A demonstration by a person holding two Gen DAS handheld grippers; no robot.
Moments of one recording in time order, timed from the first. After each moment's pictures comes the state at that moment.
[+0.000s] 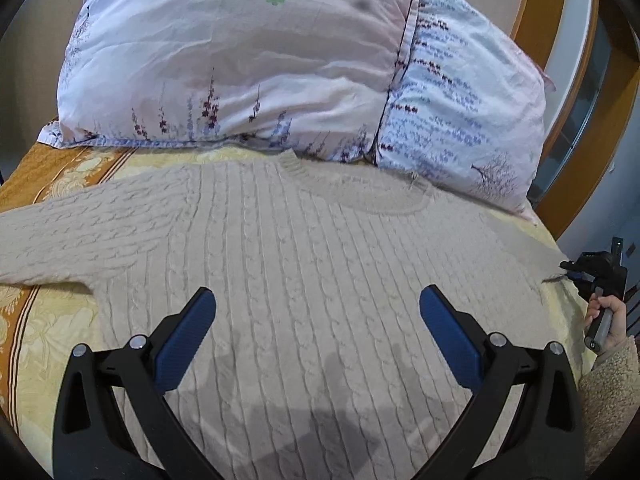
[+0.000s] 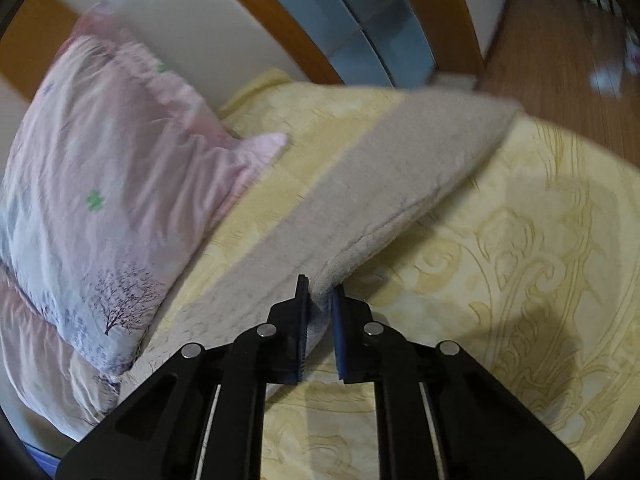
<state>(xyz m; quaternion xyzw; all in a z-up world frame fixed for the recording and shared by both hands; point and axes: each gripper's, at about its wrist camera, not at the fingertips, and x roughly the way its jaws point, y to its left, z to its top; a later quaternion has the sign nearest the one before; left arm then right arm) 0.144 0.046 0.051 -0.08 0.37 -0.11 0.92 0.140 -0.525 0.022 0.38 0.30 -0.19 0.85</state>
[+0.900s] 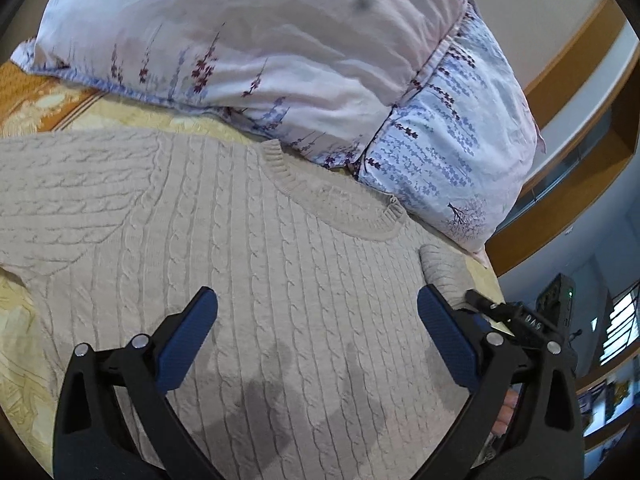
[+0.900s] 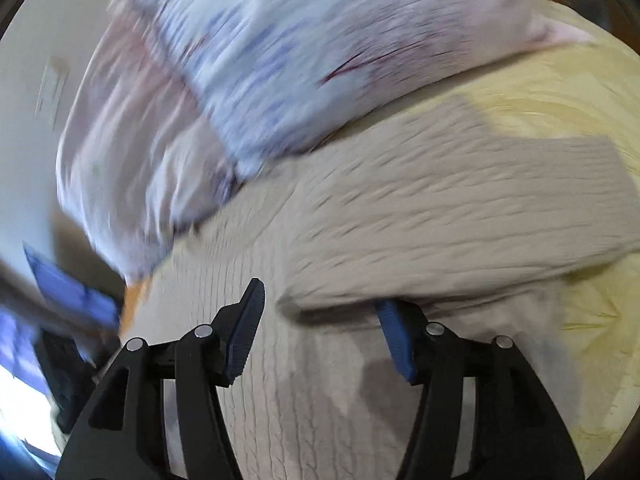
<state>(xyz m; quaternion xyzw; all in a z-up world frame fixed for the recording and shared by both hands) 0.189 0.072 0.038 -0.24 0.41 -0.18 0.86 0.196 -0.306 0.014 0.29 0.40 0.10 0.86</state>
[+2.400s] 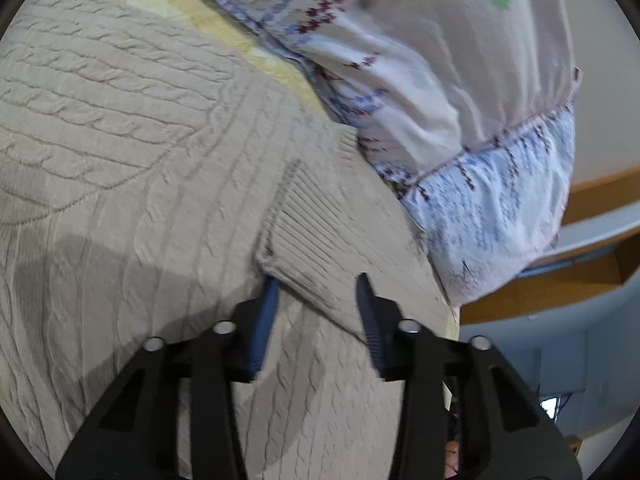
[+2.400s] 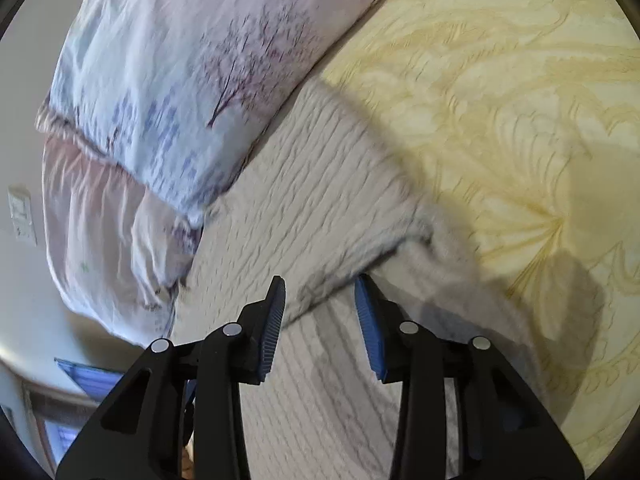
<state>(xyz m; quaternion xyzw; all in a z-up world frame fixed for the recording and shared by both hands) 0.229 0.112 -0.014 -0.42 0.47 -0.13 0.77 0.169 -0.355 -0.003 0.44 0.41 0.01 0.80</state>
